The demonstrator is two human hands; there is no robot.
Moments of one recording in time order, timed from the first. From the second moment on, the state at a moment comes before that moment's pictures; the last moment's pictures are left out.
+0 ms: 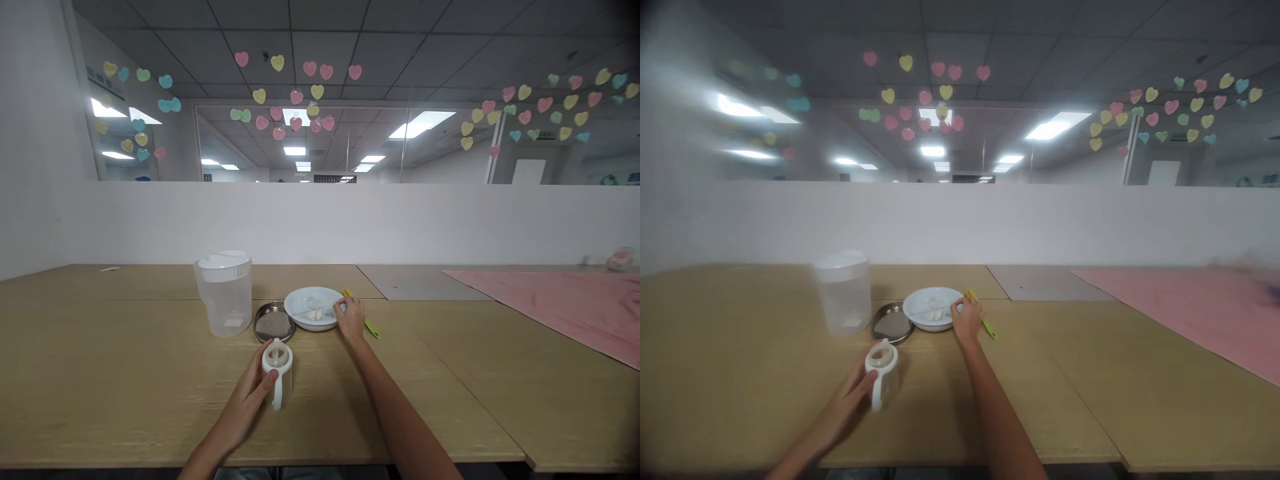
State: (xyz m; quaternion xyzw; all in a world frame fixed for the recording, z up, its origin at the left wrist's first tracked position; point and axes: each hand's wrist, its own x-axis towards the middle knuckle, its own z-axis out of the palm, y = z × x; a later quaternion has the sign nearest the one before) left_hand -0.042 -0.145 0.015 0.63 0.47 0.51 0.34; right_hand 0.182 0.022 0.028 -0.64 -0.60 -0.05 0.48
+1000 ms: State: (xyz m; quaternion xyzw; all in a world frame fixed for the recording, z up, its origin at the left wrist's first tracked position) left_hand -0.028 -0.055 0.058 0.54 0.51 0.65 0.17; right_hand 0.188 0.037 0.014 -0.63 -0.61 -0.03 0.48
